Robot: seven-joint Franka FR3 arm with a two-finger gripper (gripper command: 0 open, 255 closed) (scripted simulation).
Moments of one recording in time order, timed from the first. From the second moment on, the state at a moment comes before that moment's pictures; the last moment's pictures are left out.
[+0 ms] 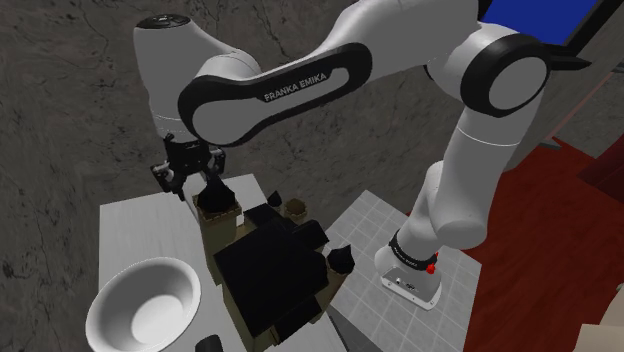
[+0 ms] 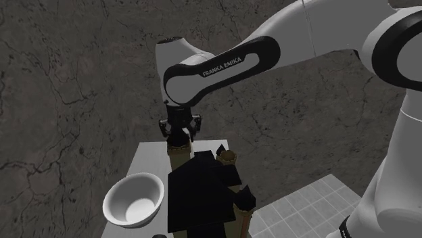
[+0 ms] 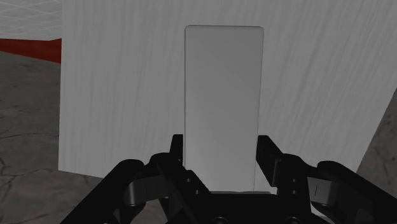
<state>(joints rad) 0.42 0.20 0.29 -1.85 -0.08 2.03 0.94</state>
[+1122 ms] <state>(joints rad) 0.47 0.17 0.33 -1.71 -0.08 1.86 1.02</state>
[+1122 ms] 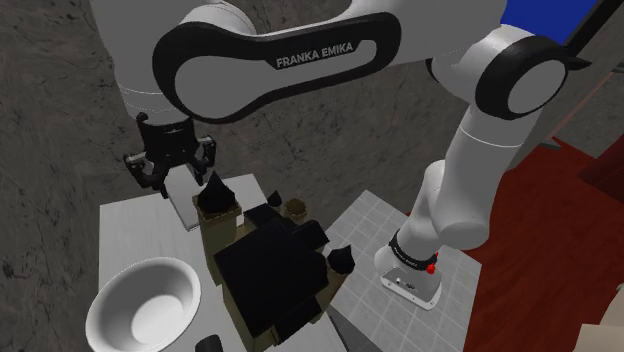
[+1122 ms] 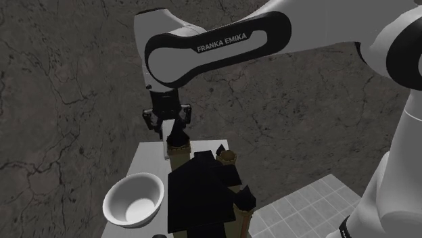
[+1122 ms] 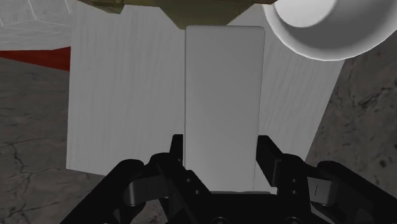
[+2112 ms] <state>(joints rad) 0.69 0.33 0.43 -1.51 -0.15 1.79 1.34</state>
